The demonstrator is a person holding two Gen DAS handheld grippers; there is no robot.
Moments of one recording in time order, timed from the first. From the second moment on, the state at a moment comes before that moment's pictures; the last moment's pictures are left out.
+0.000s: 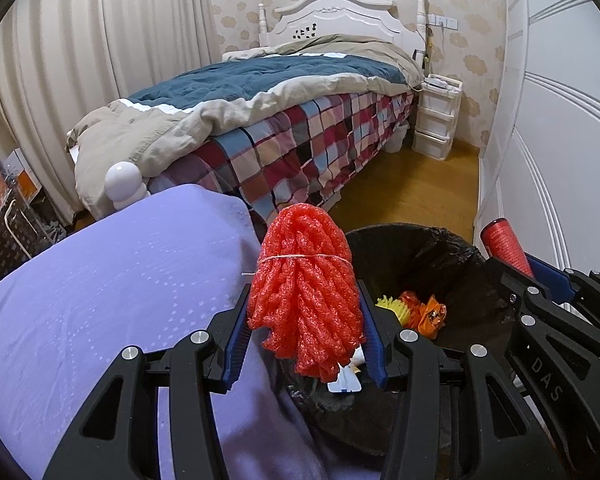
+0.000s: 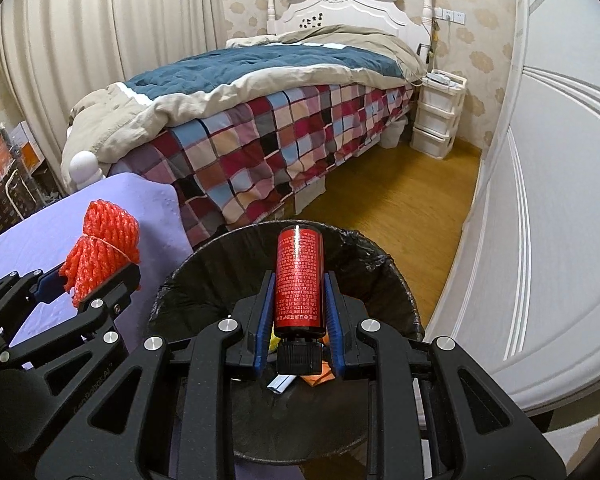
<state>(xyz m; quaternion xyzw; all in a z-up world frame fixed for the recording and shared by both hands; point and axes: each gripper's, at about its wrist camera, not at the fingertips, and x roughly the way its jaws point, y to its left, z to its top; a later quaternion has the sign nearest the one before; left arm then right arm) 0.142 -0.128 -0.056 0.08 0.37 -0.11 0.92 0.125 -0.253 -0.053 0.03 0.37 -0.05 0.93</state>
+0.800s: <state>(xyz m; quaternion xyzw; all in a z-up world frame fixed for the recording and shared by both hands) 0.142 -0.122 -0.054 0.07 0.37 -0.09 0.92 0.124 -0.263 -0.049 0.04 0.36 -0.09 0.93</state>
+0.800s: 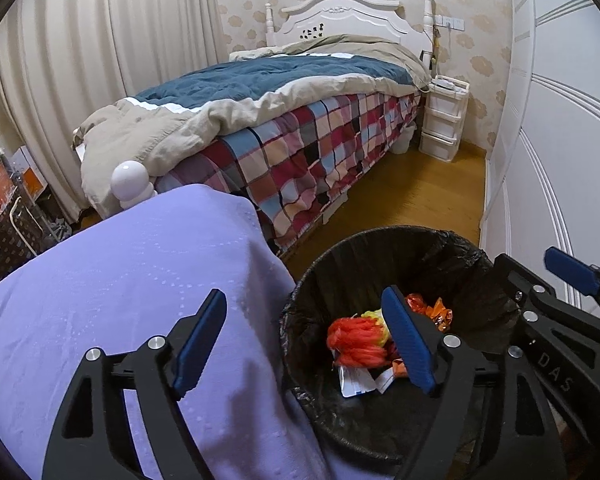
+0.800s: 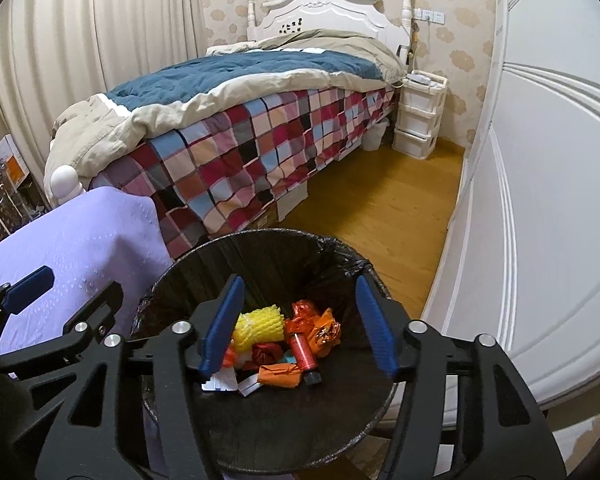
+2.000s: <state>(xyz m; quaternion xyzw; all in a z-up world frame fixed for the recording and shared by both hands) 0.022 -0.039 -0.009 0.04 0.32 -0.02 0.95 0.010 -0.203 -0.007 0.01 0.31 -0.07 0.95</state>
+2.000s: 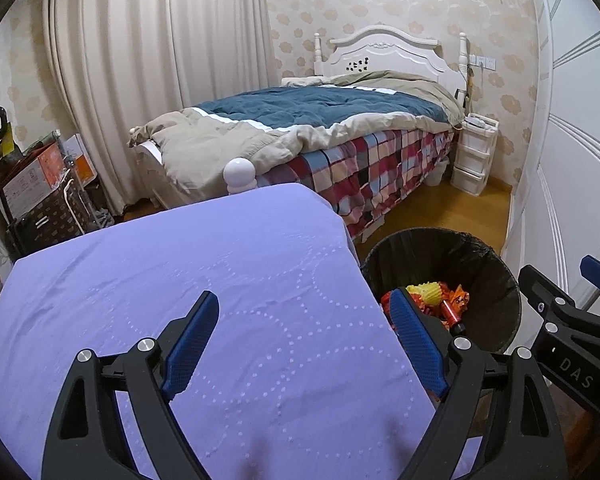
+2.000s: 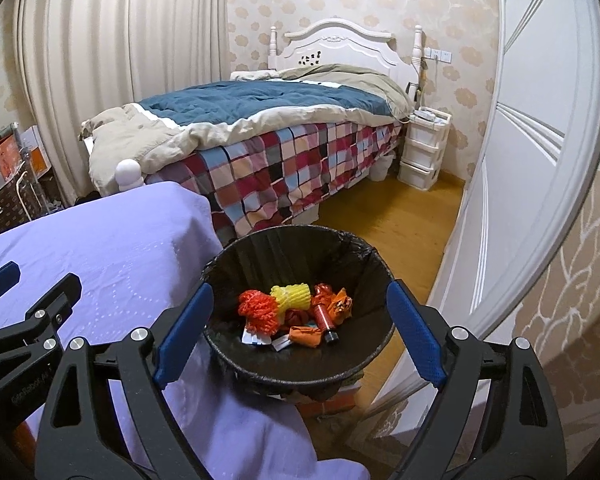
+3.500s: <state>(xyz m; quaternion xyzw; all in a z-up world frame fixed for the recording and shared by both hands) 0.014 -0.035 -0.011 0.04 0.32 -0.02 0.95 -0.002 -0.197 0.001 0.00 0.30 -0.06 0.95</state>
